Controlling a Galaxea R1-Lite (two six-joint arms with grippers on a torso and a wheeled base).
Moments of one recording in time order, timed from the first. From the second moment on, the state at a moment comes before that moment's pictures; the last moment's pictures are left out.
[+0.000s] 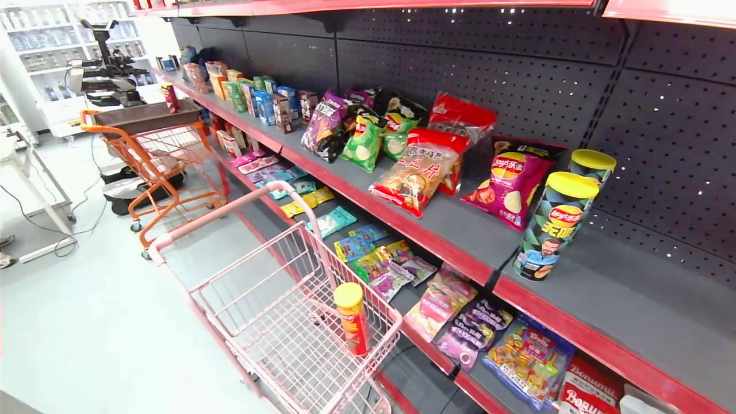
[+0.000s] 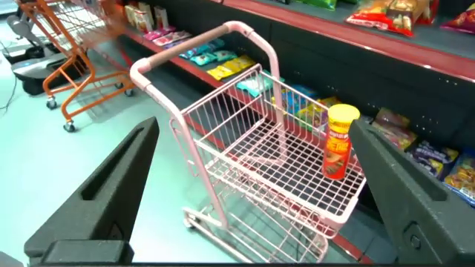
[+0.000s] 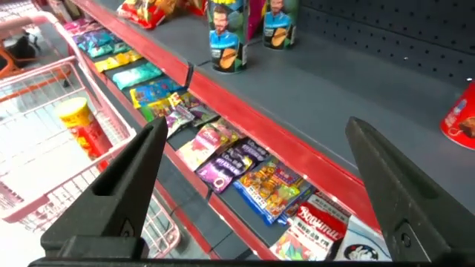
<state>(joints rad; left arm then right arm) 0.00 0.00 0.00 0.00 -0.03 0.00 0.00 0.00 0.00 0.00 -0.01 -0.01</state>
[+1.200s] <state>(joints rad) 0.00 0.00 0.00 0.00 -0.03 0.00 0.00 0.00 0.00 0.00 -0.01 -0.01</state>
